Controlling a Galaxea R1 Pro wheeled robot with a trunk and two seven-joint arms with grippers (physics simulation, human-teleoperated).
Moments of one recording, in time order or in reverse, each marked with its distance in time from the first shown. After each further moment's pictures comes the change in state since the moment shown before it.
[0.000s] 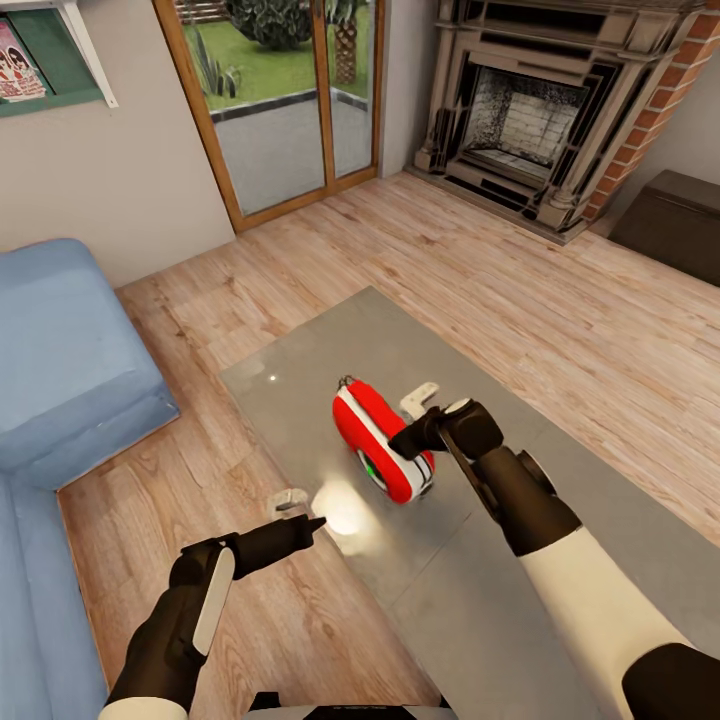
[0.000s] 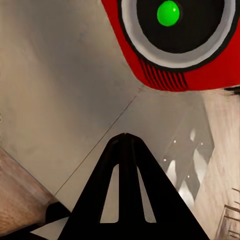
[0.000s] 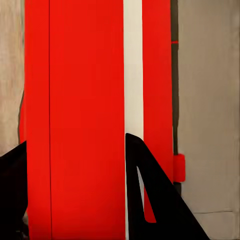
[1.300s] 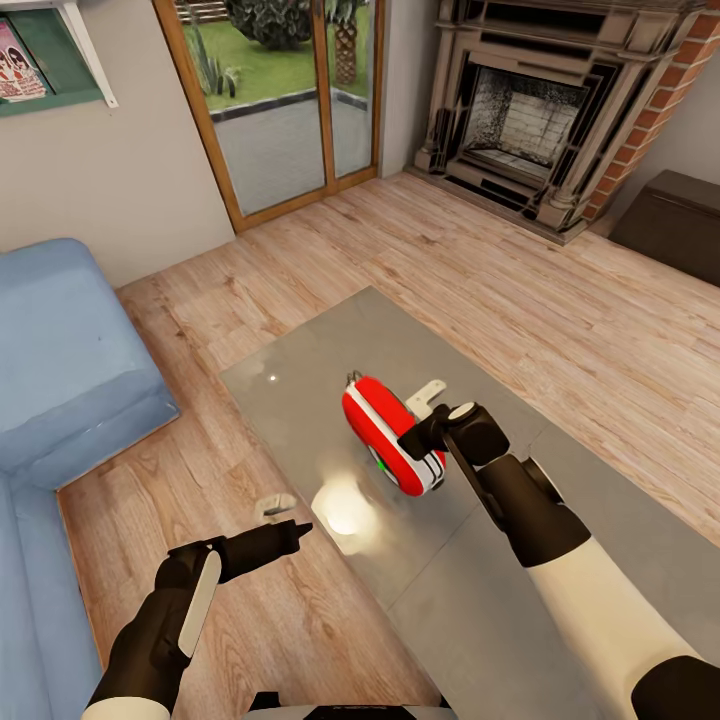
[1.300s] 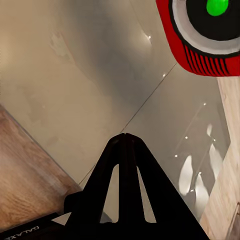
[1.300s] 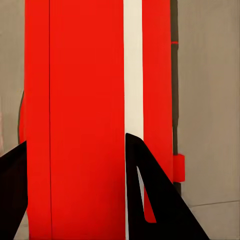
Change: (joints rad) left arm 0.000 0.056 0.000 0.022 -0.005 0.000 -0.005; right arm 0.030 -0.017 0.006 -0.070 0.076 0.005 -0.015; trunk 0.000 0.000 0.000
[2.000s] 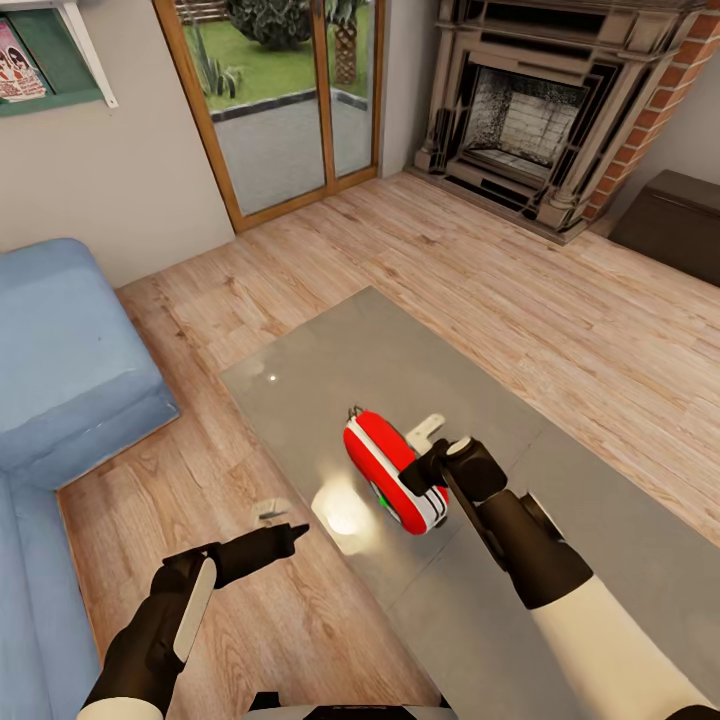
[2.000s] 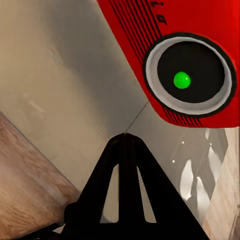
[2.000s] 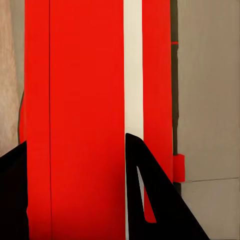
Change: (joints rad) left arm 0.000 0.025 0.007 0.058 0.005 -0.094 -0.060; right arm 0.116 -0.002 0.002 -0.006 0.016 -0.001 0.002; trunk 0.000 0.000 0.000
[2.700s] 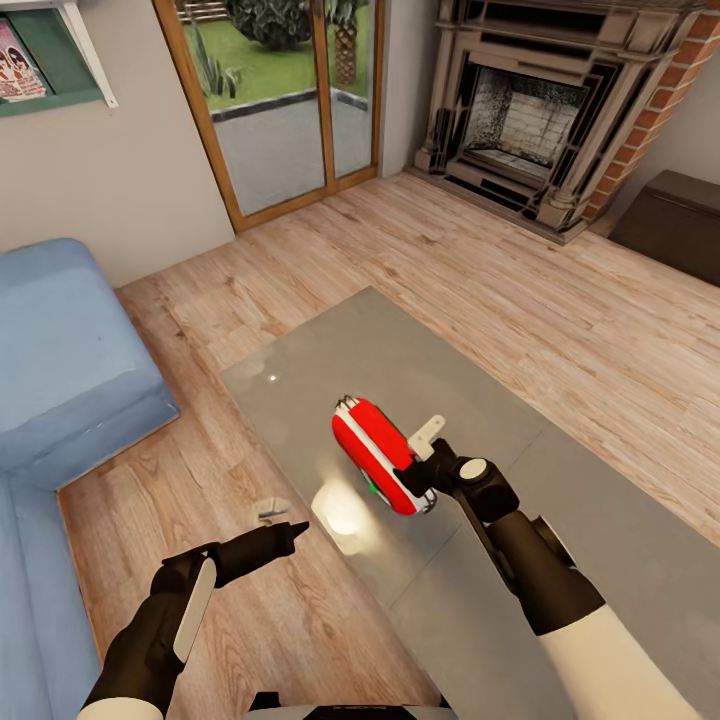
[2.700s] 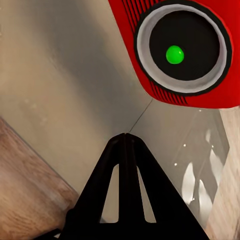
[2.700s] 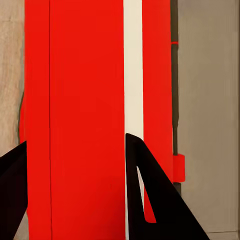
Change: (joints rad) left arm 0.000 0.000 0.000 0.003 0.000 -0.026 -0.002; right arm 0.085 0.000 -0.076 -0.003 0.005 -0.320 -0.019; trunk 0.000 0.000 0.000
